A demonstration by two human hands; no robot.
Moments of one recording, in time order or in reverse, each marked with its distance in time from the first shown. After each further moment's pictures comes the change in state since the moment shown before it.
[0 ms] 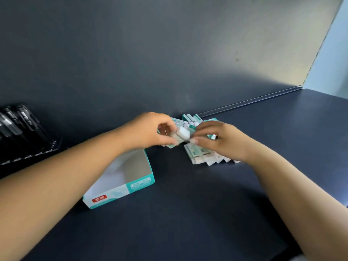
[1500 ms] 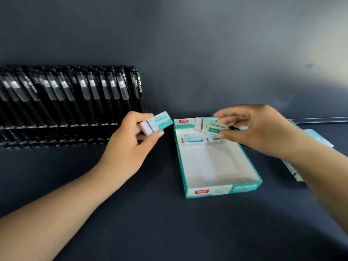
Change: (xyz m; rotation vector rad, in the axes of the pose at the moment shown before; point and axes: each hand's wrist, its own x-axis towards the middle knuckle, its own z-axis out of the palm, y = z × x) left_hand -0.158 -0.111 -0.032 -0.417 0.695 -0.331; right_hand 0.077 -0.109 0.081 -0.041 -0.124 -0.024
